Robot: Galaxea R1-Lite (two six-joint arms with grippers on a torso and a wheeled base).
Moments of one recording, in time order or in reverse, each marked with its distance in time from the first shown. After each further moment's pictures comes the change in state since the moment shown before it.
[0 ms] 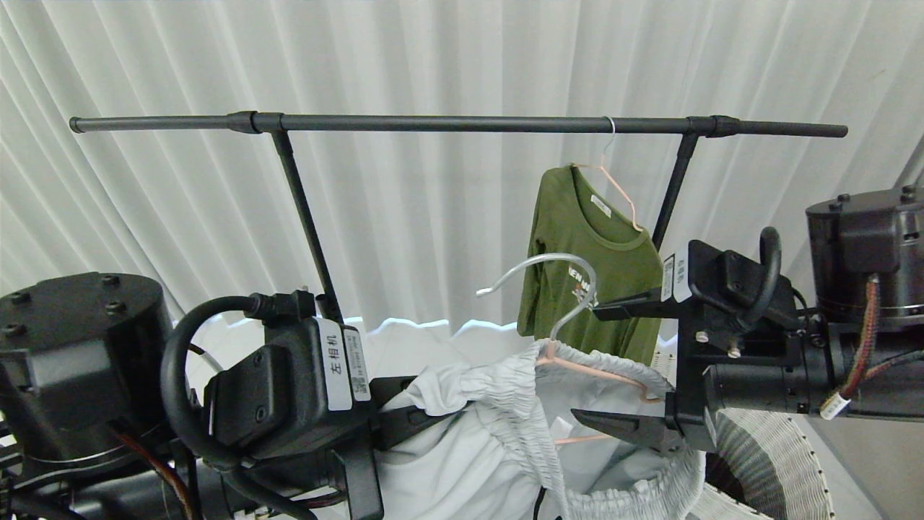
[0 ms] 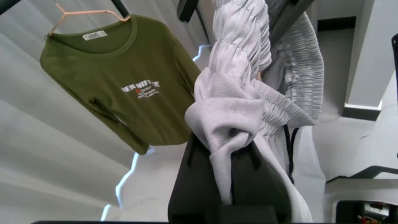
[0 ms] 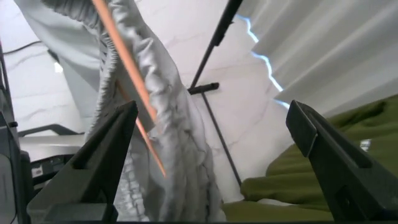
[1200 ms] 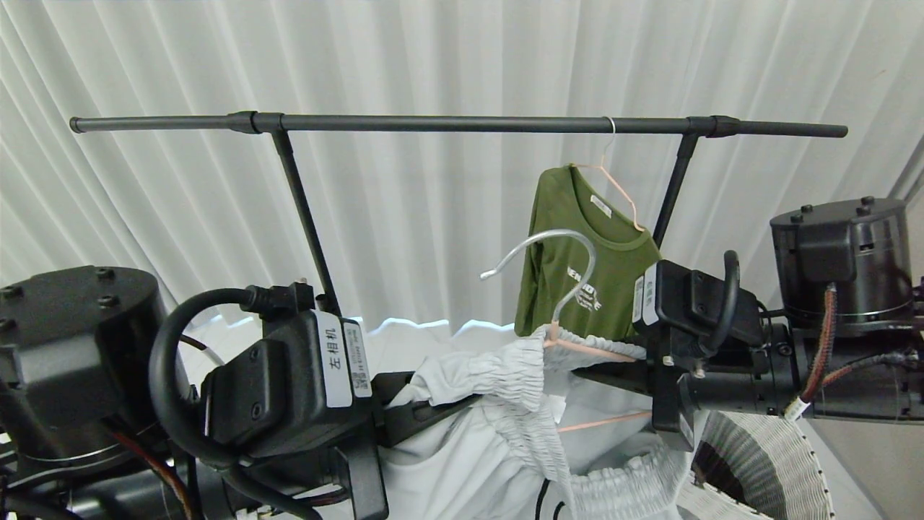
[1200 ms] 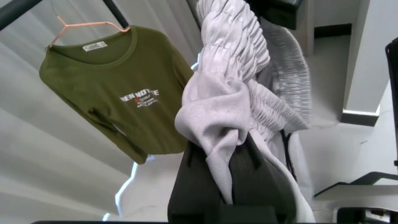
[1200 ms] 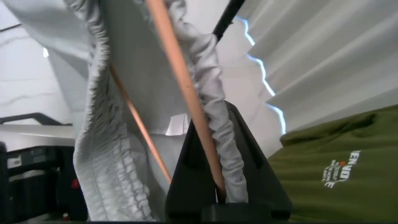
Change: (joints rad) left arm -0.018 0.000 -0.014 -0.003 0.002 0.001; right arm 0.006 0.044 0.000 -0.044 -0.014 -0.082
